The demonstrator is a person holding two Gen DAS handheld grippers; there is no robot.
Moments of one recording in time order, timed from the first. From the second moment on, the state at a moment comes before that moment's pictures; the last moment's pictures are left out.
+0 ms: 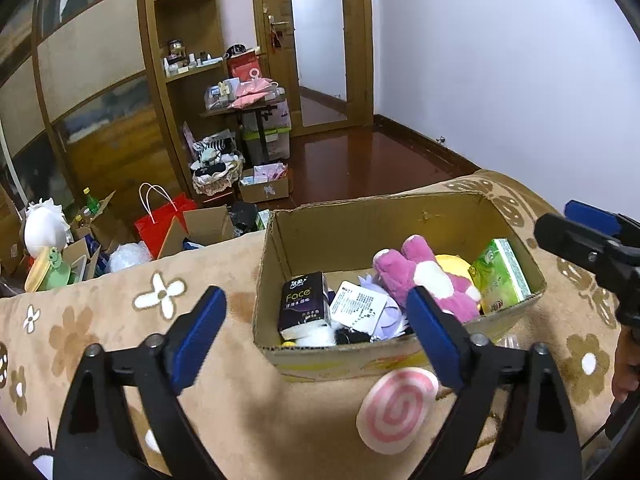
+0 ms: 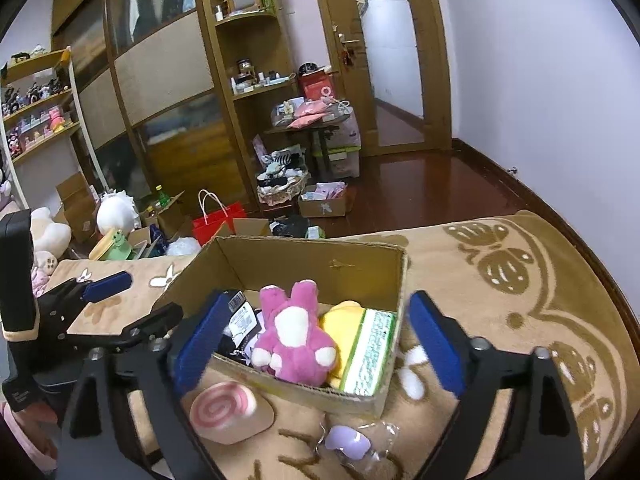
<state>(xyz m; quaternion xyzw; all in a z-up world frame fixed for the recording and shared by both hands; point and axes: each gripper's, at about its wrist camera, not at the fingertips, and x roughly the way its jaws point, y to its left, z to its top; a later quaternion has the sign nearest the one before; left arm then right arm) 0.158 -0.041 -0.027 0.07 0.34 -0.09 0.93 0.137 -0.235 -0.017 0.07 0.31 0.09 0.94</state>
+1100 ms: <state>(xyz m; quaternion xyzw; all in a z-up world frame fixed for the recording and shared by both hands) 0.121 -0.058 -0.054 0.08 0.41 -0.14 0.90 0.095 -0.241 -0.055 0.10 0.40 0.05 0.91</state>
